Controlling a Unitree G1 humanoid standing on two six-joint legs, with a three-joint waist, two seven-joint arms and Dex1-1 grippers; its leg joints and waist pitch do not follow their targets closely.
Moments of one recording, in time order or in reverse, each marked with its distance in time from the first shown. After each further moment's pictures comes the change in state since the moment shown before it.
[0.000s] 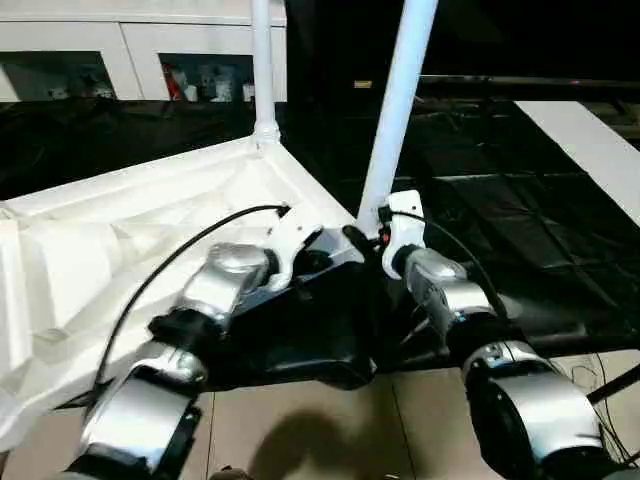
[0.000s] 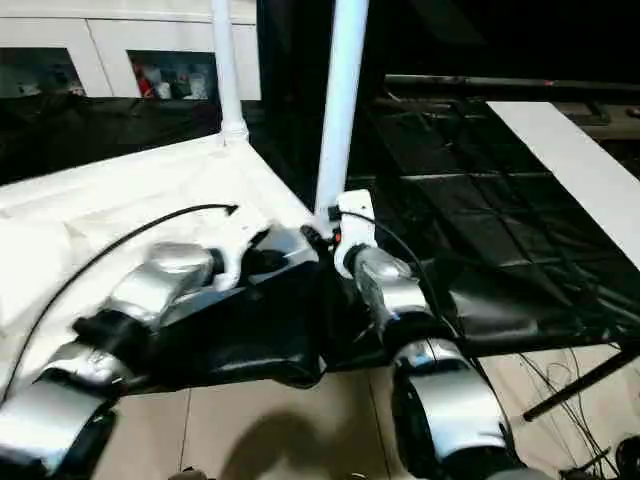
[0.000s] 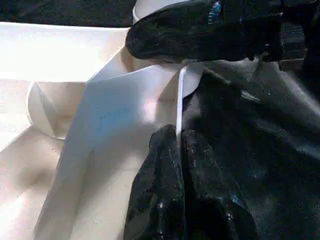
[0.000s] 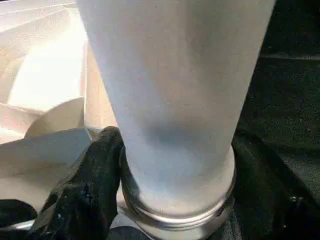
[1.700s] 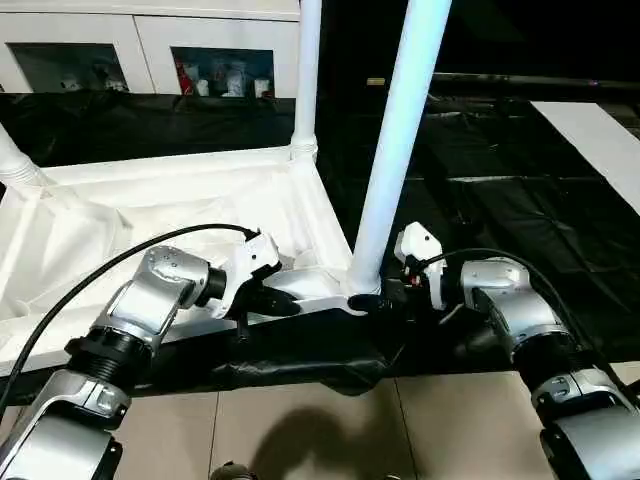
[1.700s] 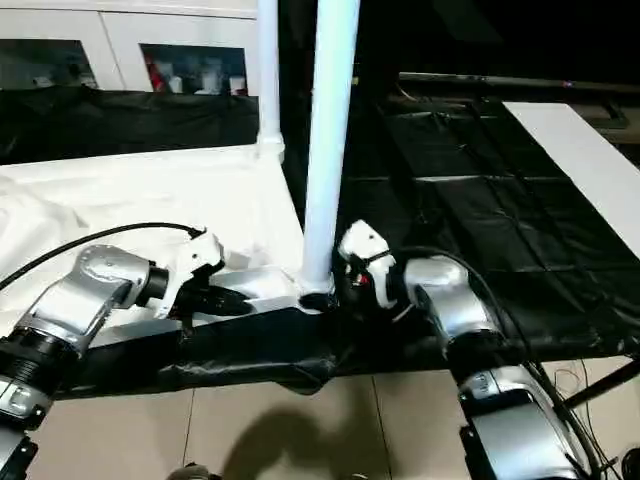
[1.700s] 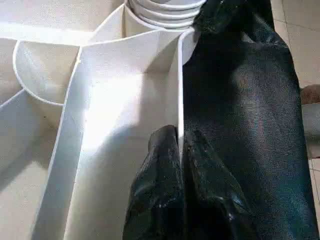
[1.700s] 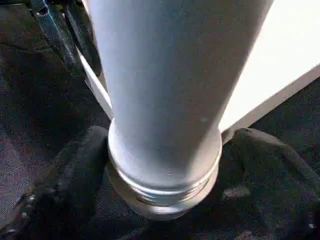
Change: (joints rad) left arm 0.176 0.310 -0.098 -0.341 -0.060 0.066 -0.516; right arm 0.193 -0.299 0.234 -0.315 -0.045 -0.060 0.863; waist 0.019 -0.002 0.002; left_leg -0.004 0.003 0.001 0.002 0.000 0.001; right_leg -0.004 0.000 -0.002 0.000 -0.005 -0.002
